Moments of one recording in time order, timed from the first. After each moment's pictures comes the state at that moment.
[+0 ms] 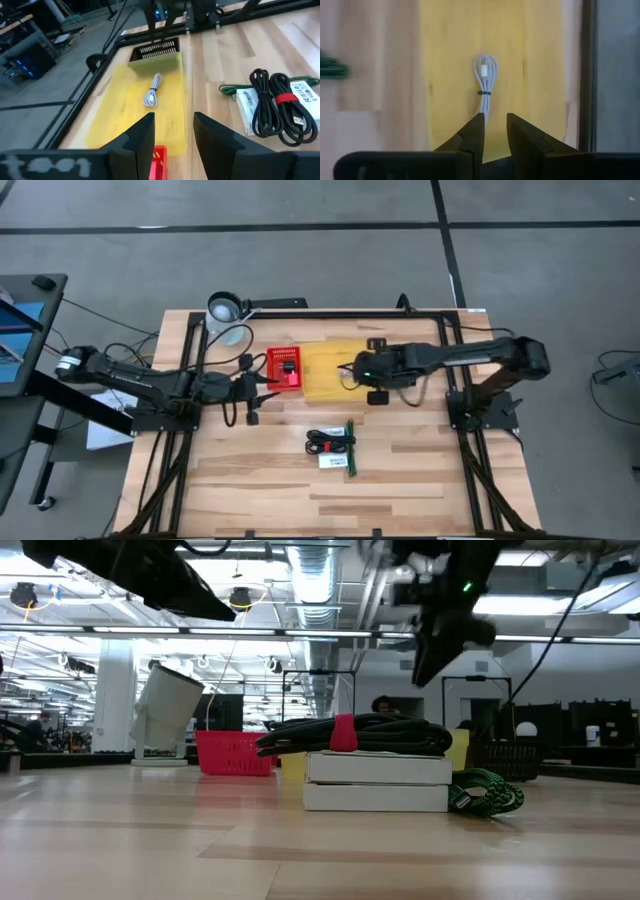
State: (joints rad) left arm -0.15 0.91 0.51 0.05 -0.38 0.15; right arm -0.05 1.49 1.14 -0.81 0.33 -0.26
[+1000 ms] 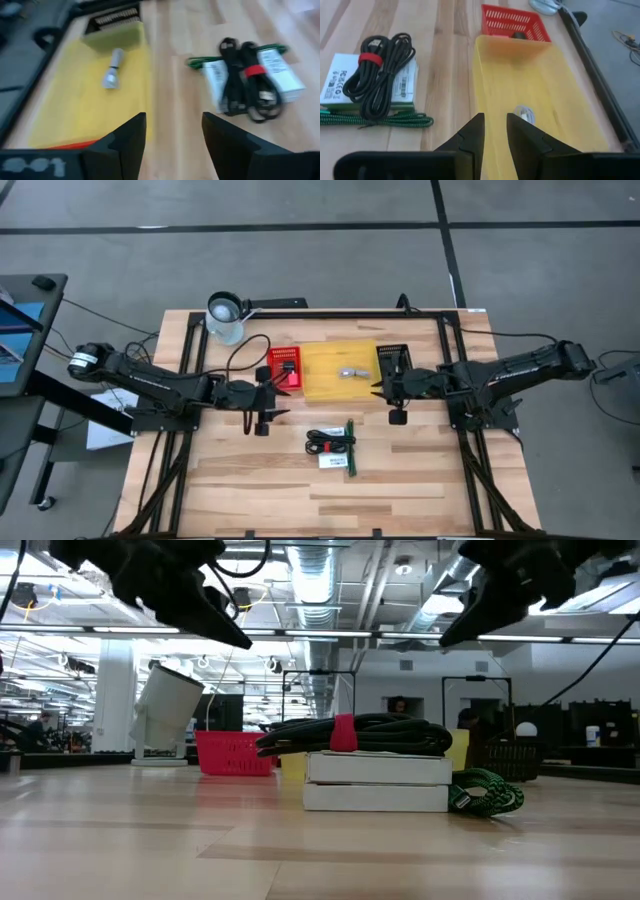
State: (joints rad) left arm -0.17 1.15 0.63 -0.02 -0.25 0.10; right arm 0.14 1.03 0.69 -0.34 0.29 -0.11
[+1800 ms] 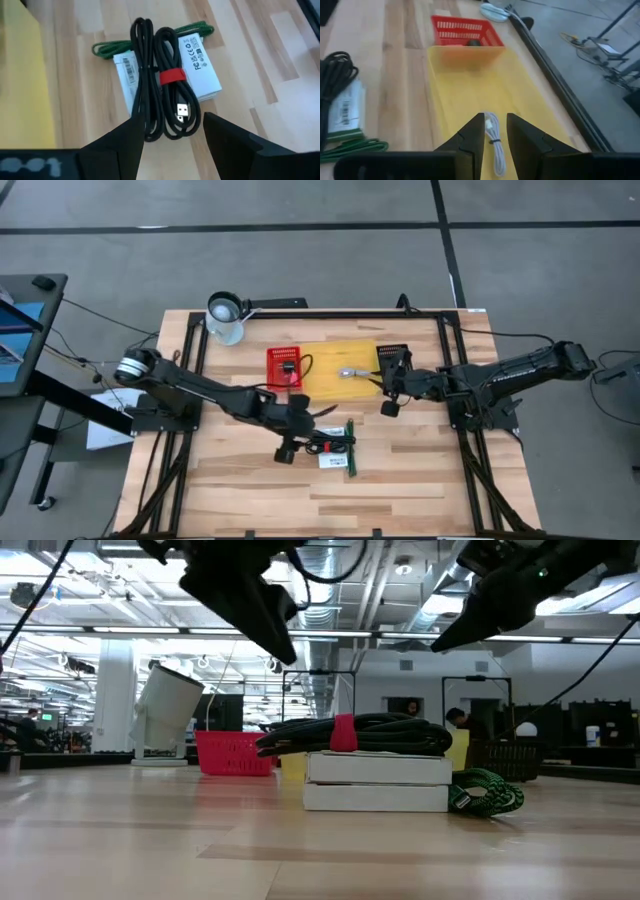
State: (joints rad) left arm -0.24 1.63 1.14 -0.40 -0.01 0.00; right arm 0.14 1.03 0.61 -0.19 0.50 -0.07
